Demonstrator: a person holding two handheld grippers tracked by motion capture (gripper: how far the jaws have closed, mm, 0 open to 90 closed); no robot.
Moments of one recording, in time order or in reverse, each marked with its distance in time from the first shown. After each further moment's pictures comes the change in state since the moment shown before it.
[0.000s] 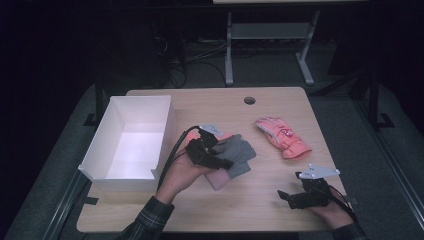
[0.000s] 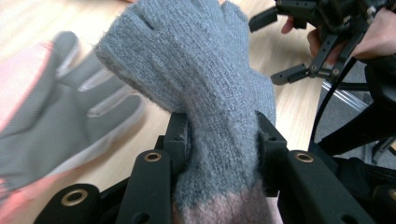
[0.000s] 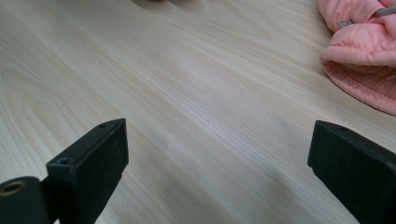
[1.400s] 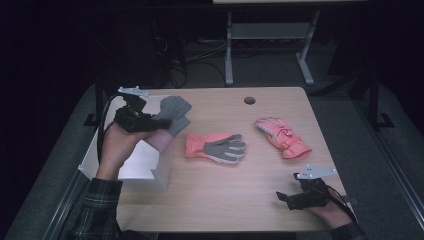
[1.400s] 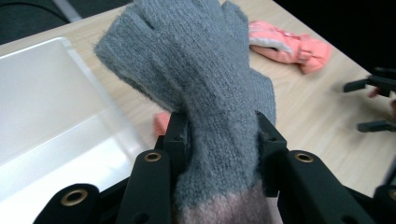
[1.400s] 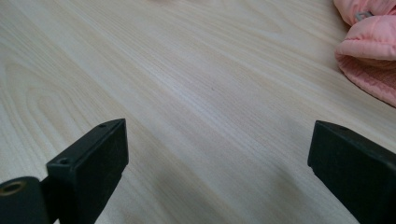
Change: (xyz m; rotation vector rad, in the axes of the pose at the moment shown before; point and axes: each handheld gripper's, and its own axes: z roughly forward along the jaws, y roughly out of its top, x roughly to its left) left arm 0.074 -0.026 -0.155 -0.180 0.319 -0.180; right arm 0.001 0.000 0.004 0.022 0.020 -0.002
